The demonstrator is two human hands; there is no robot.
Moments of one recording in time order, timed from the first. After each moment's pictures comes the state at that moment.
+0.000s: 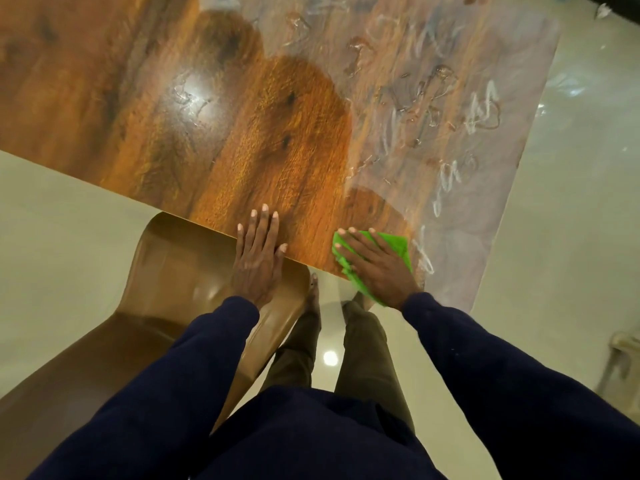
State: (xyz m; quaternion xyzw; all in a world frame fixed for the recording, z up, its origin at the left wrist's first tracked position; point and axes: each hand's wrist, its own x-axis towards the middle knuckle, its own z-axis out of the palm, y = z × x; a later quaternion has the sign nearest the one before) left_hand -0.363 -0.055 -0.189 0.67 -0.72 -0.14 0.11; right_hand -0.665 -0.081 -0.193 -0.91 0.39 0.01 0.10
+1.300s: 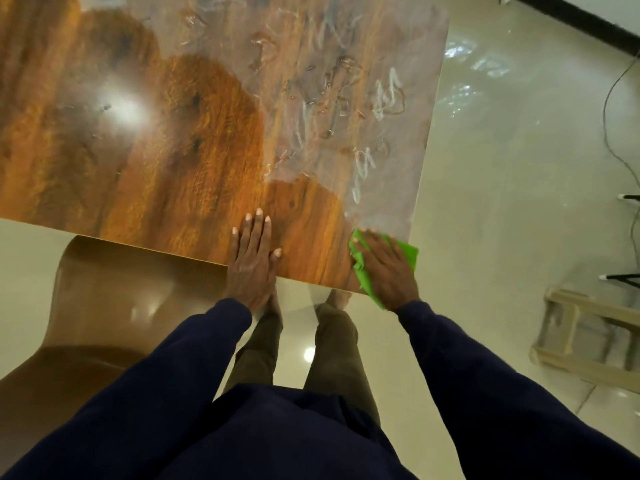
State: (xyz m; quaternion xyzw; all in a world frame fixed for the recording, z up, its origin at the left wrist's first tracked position) left_hand -0.487 -0.057 -0.196 0.62 -0.76 -0.16 0.12; right_hand -0.804 -0.031 -0.181 -0.80 0.59 -0.01 0.09
